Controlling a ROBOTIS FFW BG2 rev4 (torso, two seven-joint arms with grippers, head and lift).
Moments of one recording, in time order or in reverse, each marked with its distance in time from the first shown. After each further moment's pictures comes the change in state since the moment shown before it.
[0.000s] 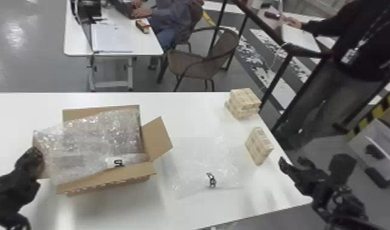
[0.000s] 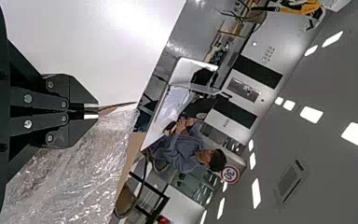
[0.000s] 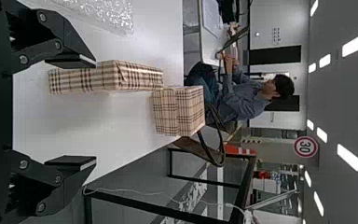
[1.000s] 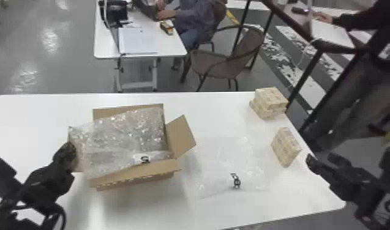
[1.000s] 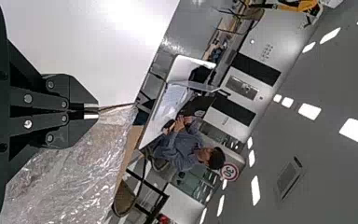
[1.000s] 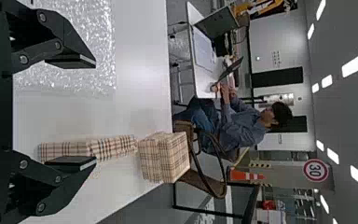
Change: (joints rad) left arm -0.004 0.000 0.001 -0.014 -0.013 0.009 0.001; right arm 0.228 0.044 0.105 -0.543 -0.135 0.390 -0.009
